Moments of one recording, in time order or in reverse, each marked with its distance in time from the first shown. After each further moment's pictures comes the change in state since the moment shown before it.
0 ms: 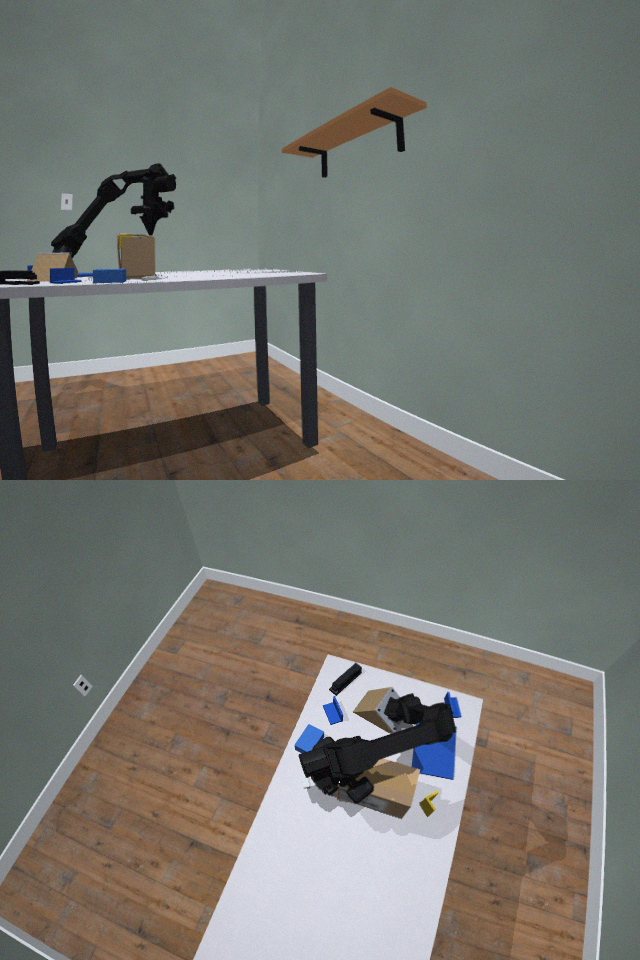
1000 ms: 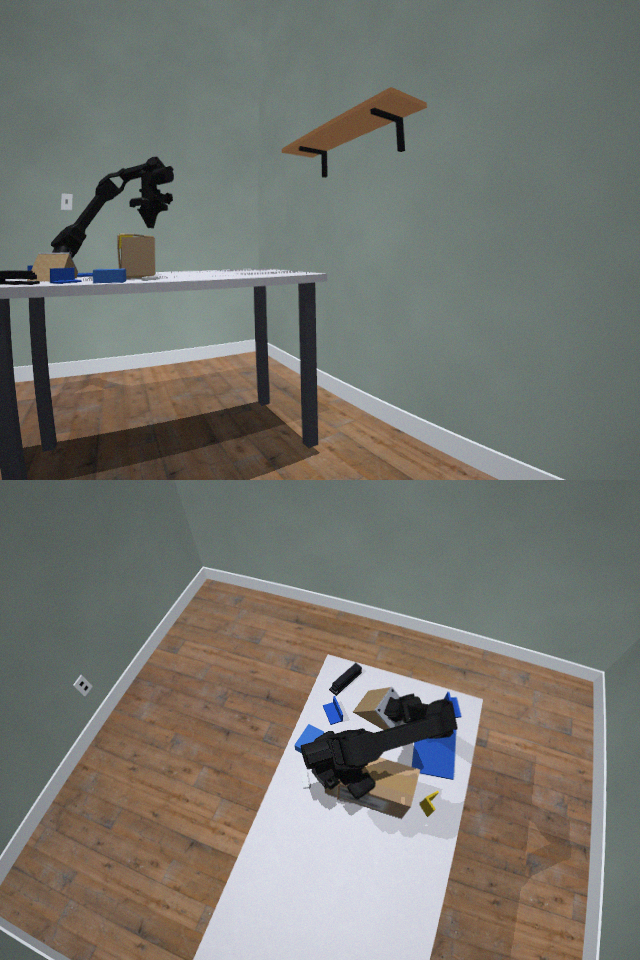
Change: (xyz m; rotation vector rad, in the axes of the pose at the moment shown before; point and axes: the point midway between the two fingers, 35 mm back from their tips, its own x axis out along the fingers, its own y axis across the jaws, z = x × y) arm -0.027 -0.001 -0.001 0.027 -0.053 -0.003
